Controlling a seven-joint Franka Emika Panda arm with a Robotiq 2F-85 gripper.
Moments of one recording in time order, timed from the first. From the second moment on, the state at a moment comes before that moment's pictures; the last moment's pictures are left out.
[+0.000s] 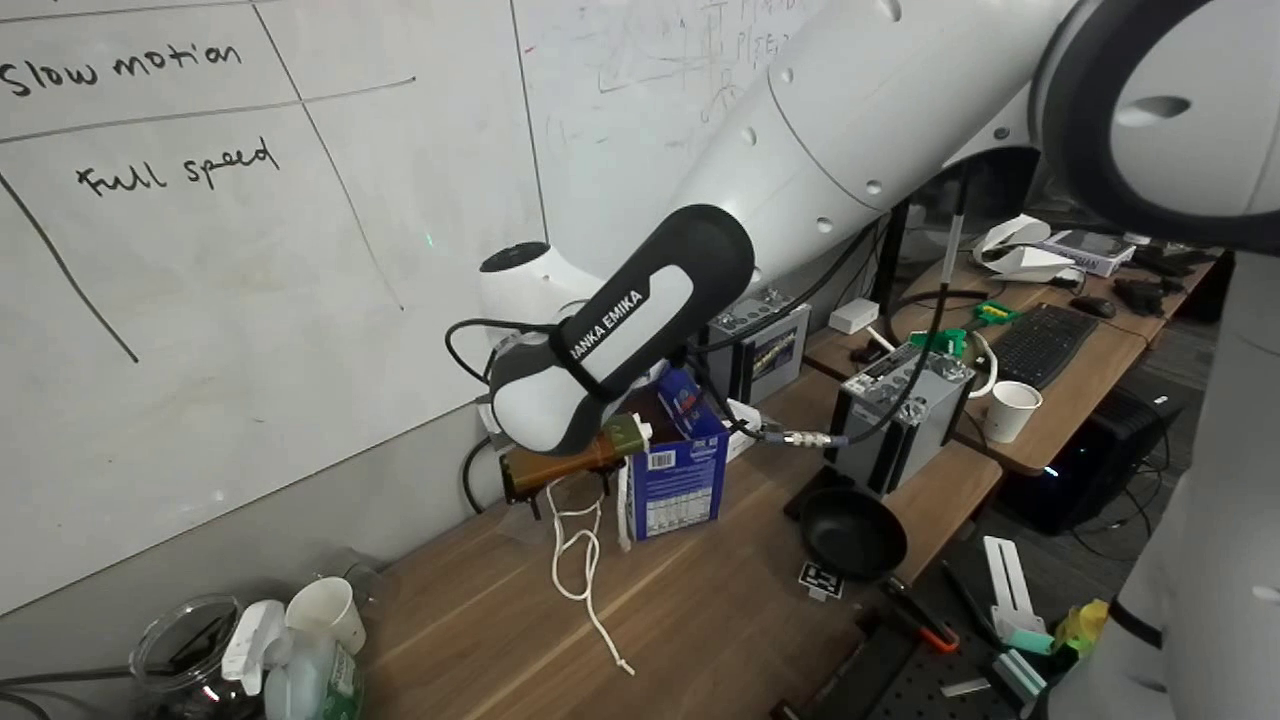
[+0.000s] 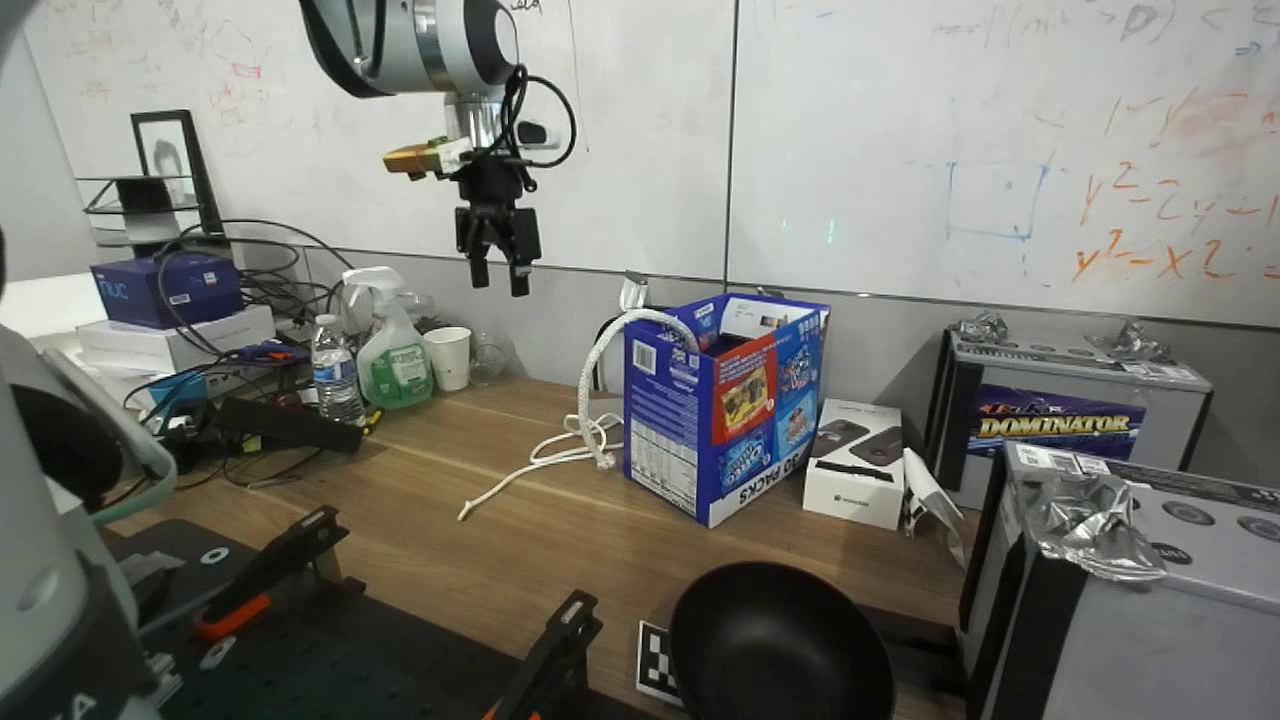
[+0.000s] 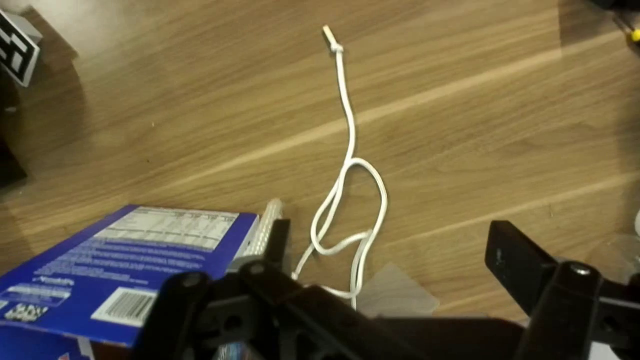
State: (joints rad) arm 0.24 0.28 0.13 -2.12 -0.09 2.36 0.73
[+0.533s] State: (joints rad) arm 0.30 0.29 0.12 -2.31 -0.15 2.50 0.79
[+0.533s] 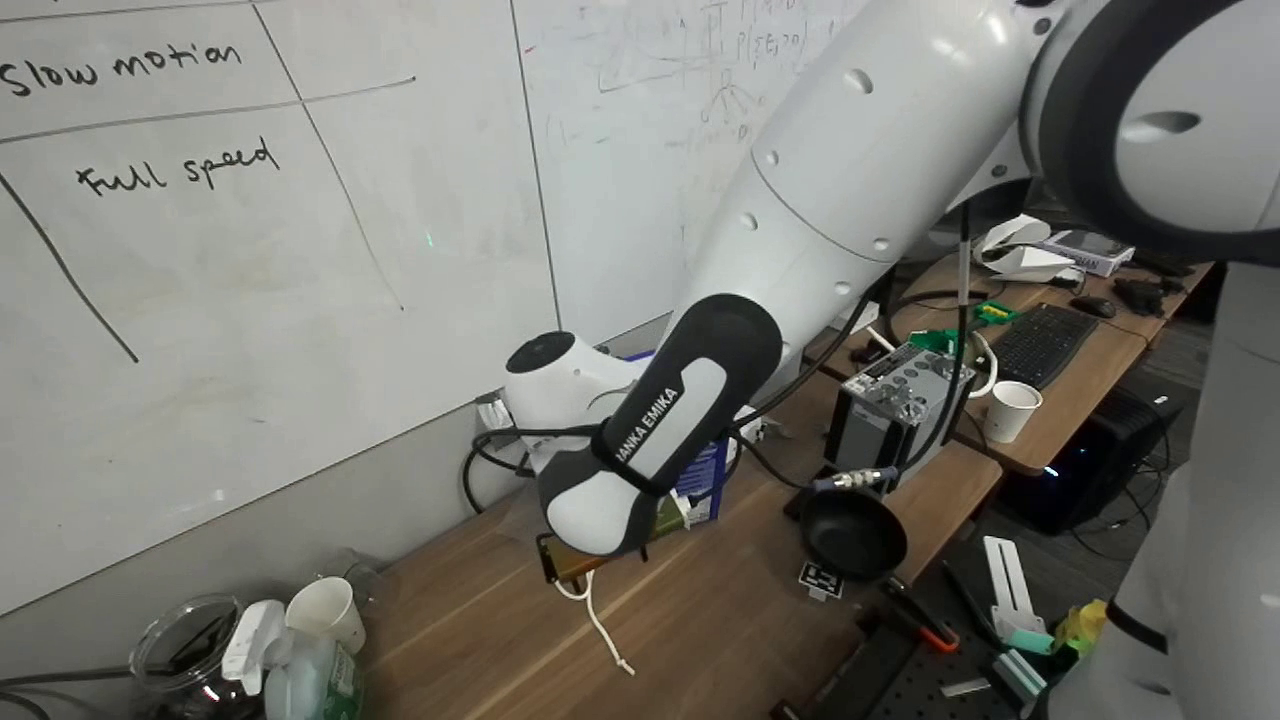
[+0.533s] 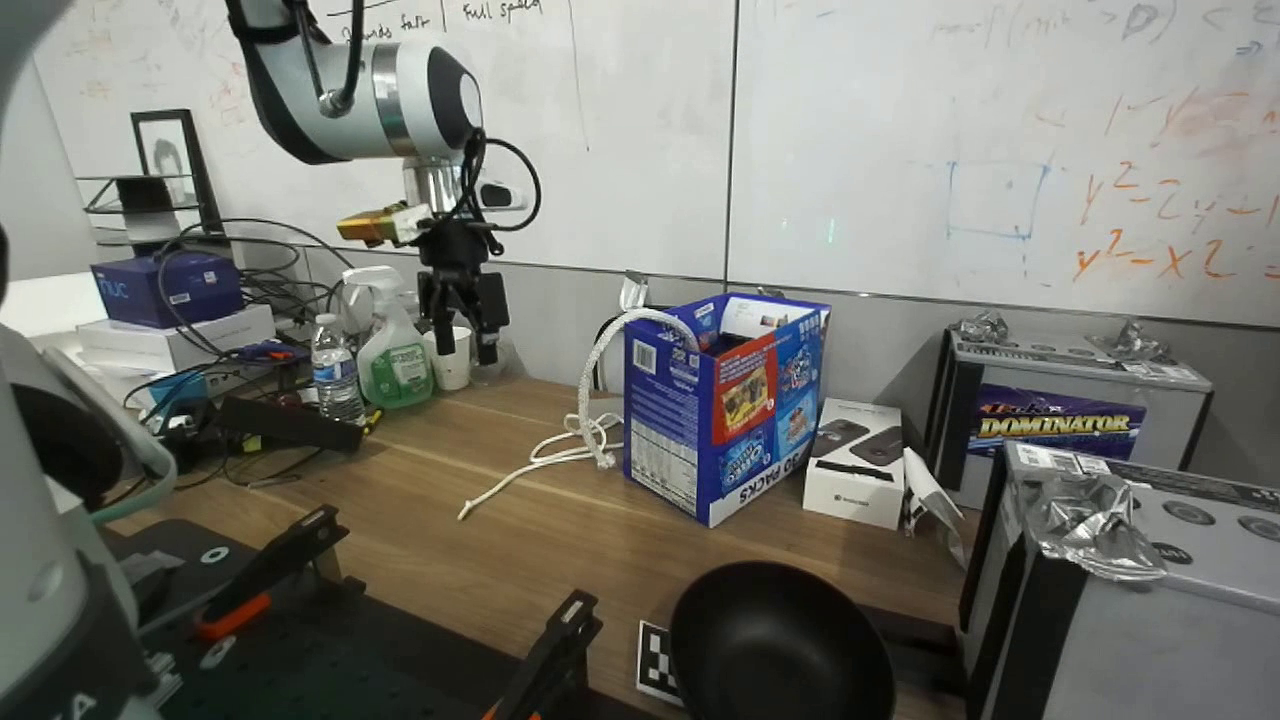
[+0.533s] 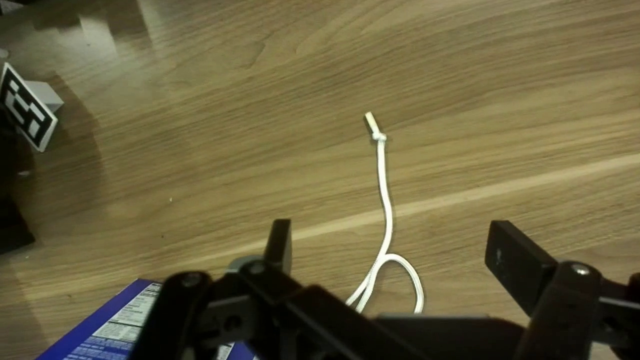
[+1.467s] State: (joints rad) arm 0.49 0.57 -0.19 -2.24 -0.42 2.81 1.11
